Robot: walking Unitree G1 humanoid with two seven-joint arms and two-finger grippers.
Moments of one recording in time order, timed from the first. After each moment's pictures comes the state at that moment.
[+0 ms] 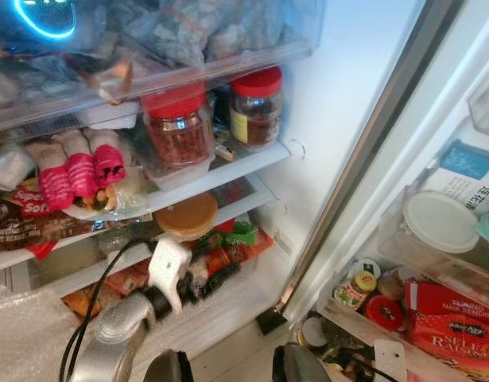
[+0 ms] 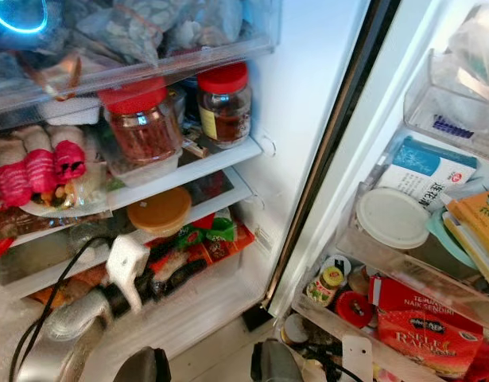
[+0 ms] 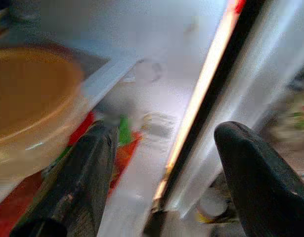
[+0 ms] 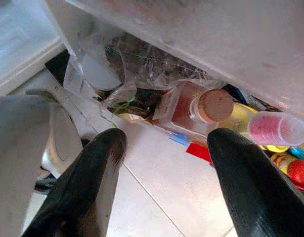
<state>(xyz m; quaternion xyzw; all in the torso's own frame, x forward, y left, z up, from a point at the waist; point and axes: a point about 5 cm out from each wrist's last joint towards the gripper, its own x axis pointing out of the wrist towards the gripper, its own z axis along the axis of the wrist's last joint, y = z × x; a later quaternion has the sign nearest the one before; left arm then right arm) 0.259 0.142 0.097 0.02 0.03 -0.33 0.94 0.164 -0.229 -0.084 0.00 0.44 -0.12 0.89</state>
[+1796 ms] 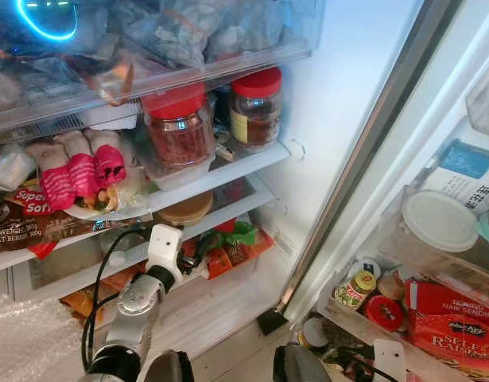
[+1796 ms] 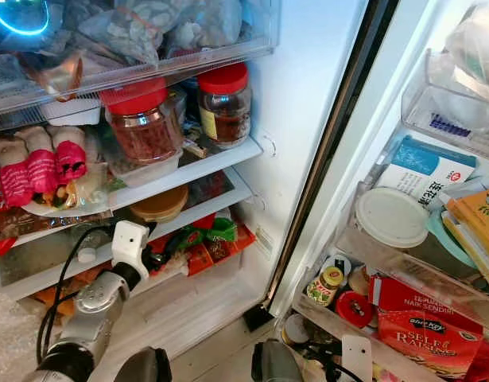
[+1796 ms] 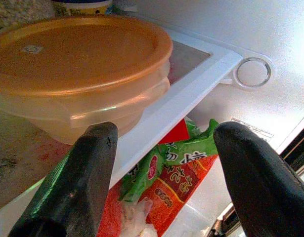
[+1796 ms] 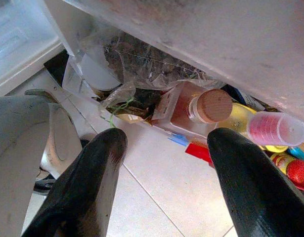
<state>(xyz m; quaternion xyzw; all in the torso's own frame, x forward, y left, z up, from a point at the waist) 0.309 0.151 0.065 0.03 0.02 -0.18 0.98 0.163 -0.230 -0.084 0.00 0.44 -0.12 0.89</state>
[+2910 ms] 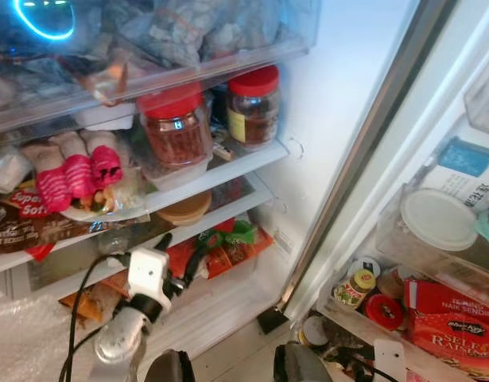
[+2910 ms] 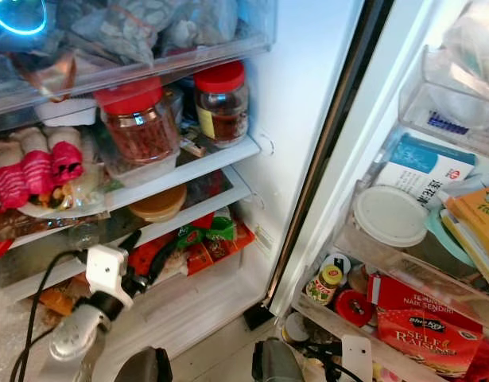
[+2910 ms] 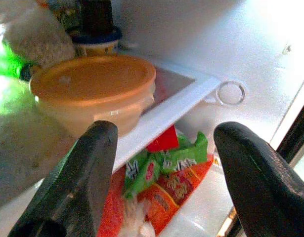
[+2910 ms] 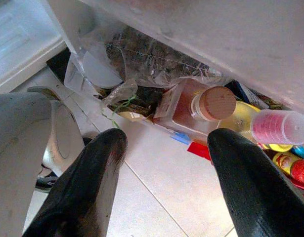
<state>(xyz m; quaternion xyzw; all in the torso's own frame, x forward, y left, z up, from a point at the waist) 0.245 0.160 0.082 0.03 -0.05 -0.16 0.99 0.163 -0.230 -0.084 0.00 0.44 -0.12 0.89</state>
